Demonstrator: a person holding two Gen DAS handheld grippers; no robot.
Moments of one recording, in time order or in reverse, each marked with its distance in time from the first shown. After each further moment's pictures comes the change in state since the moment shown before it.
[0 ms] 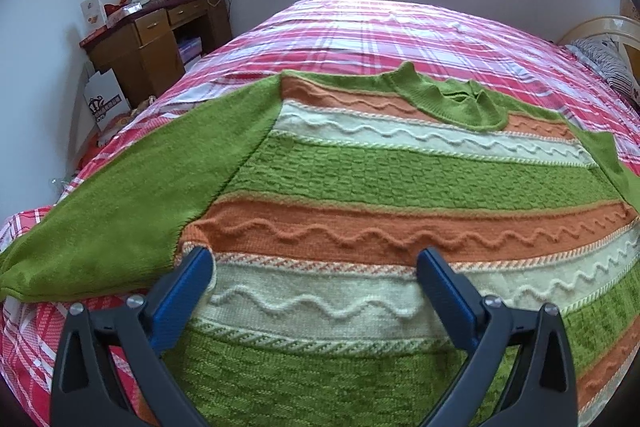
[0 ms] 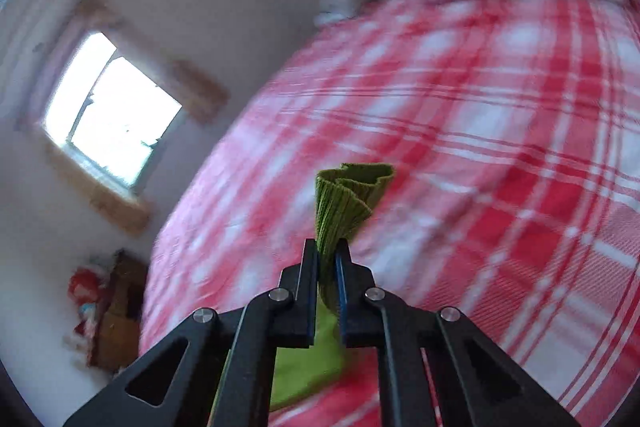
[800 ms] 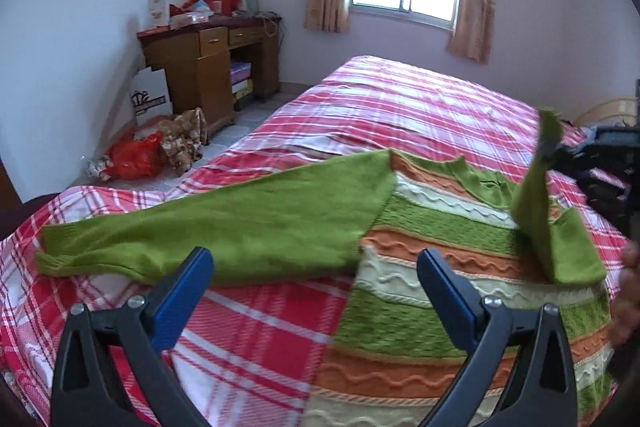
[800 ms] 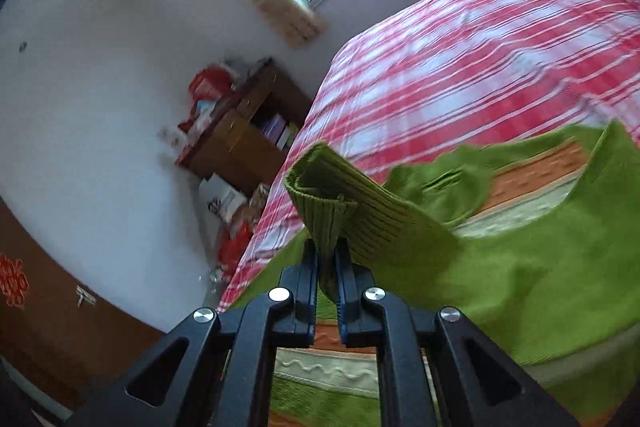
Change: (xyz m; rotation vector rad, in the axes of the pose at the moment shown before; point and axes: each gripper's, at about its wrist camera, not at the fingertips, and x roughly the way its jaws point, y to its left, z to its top) left arm -0.085 0.113 -0.009 -0.207 -0.163 0.020; right arm 0.108 0.341 -0.320 -0.430 0.491 0.463
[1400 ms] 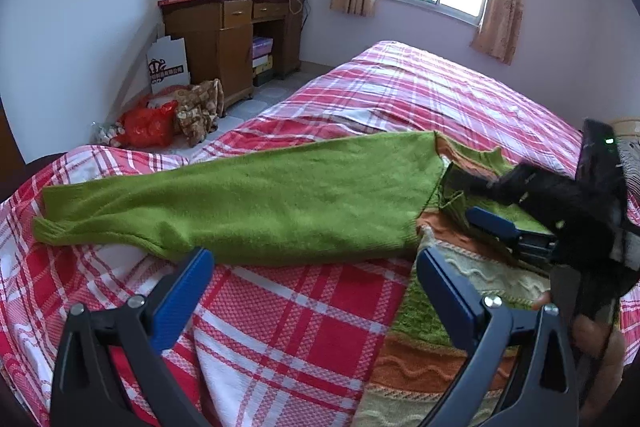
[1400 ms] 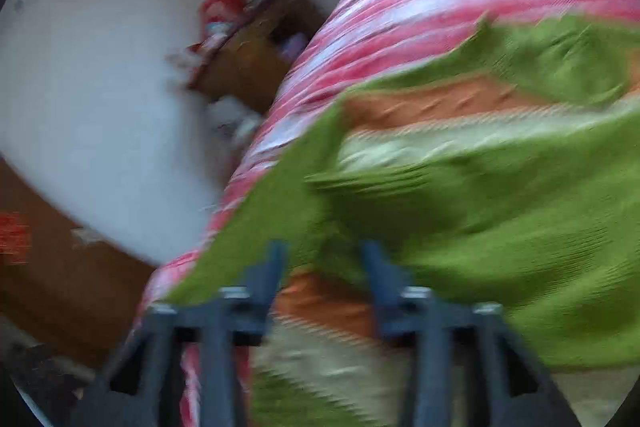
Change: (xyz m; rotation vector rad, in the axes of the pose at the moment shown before) left arm 0.027 0.036 -0.015 -0.077 0.063 0.031; right arm 0.135 0.019 -0.070 -0.025 0.272 0.138
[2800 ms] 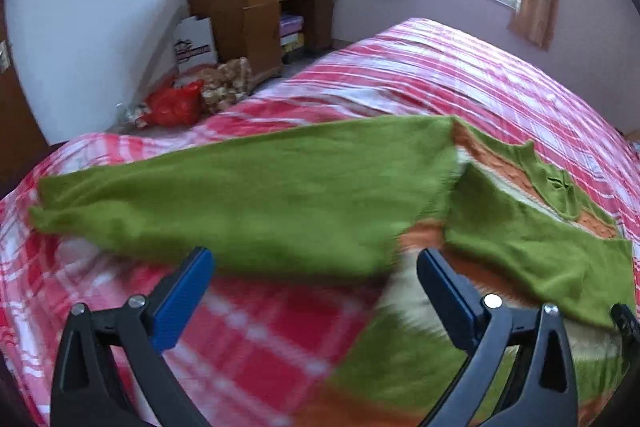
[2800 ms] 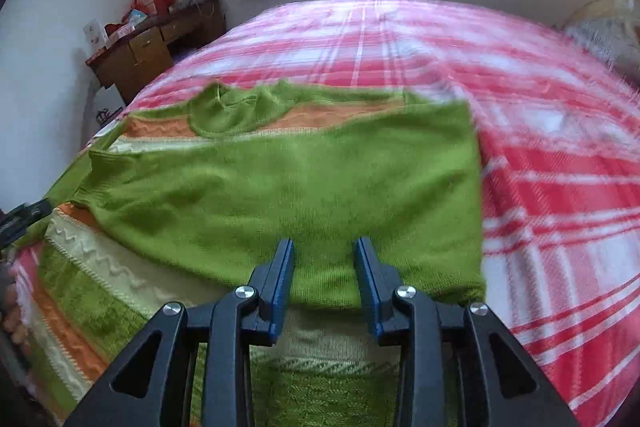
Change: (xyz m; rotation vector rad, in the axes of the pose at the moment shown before) left arm 0.023 -0.029 0.009 -0.054 0.075 0.174; right arm -0.175 -0.129 -0.009 -0.271 -0.155 -0.647
